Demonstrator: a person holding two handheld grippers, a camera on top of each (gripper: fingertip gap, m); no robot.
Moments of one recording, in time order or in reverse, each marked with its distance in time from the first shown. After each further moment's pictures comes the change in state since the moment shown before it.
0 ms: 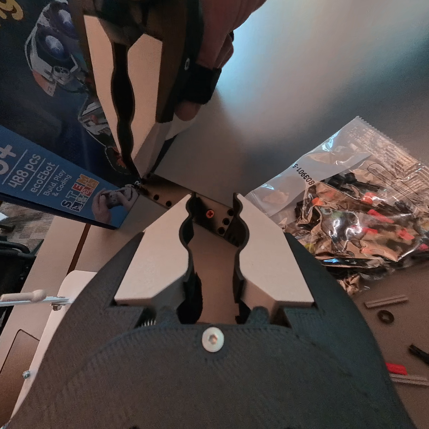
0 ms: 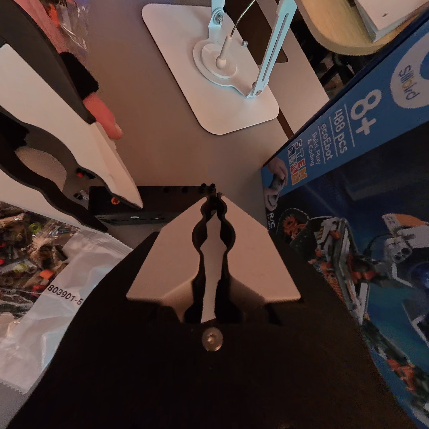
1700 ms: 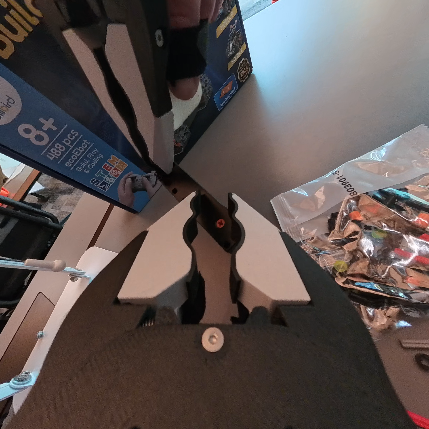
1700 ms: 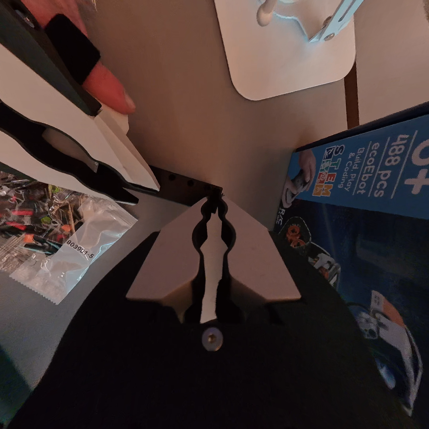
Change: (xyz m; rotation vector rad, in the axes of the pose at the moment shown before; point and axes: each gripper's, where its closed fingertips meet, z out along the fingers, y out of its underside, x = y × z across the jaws) left arm -0.026 0.006 0.010 -0.014 -0.160 -0.070; right arm -0.001 0.002 0.011 -0.341 -0.253 -0.102
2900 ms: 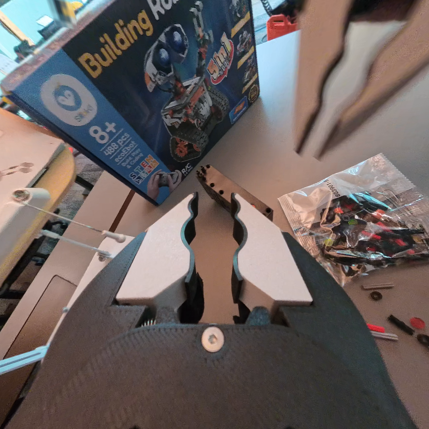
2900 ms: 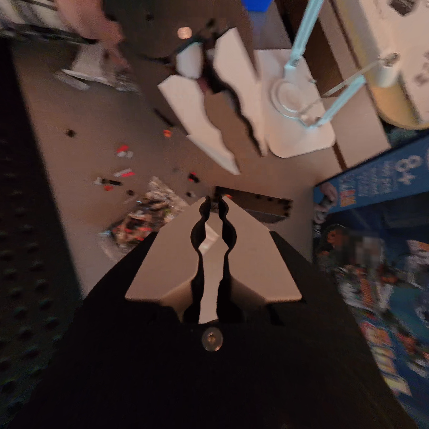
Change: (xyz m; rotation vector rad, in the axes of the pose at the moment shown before) left arm -0.038 -0.018 -0.055 0.018 0.049 -0.092; right arm -0.109 -0.031 -0.073 0.345 0.050 0.017
